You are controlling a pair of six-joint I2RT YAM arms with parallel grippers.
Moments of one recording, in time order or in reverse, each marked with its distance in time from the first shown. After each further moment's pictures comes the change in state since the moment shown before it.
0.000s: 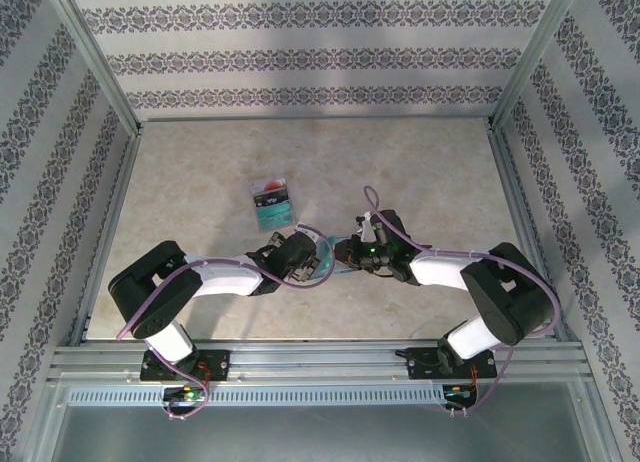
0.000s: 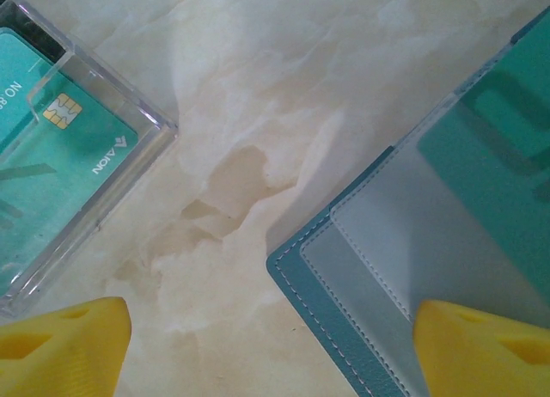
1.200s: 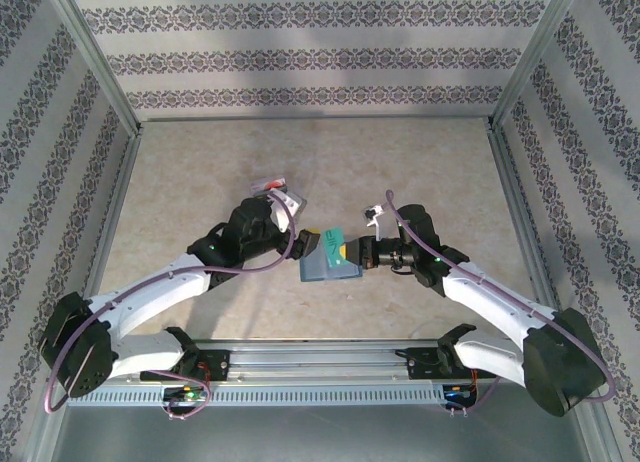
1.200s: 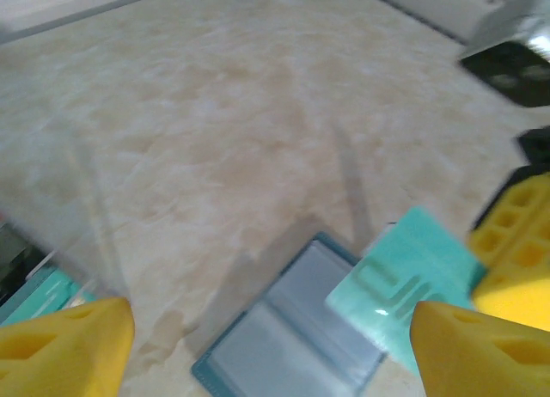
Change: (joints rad) left arm 0.162 -0.453 0.103 -0.167 0.554 0.063; right arm -0.035 -0.409 0.026 -0.309 -0.150 -0.406
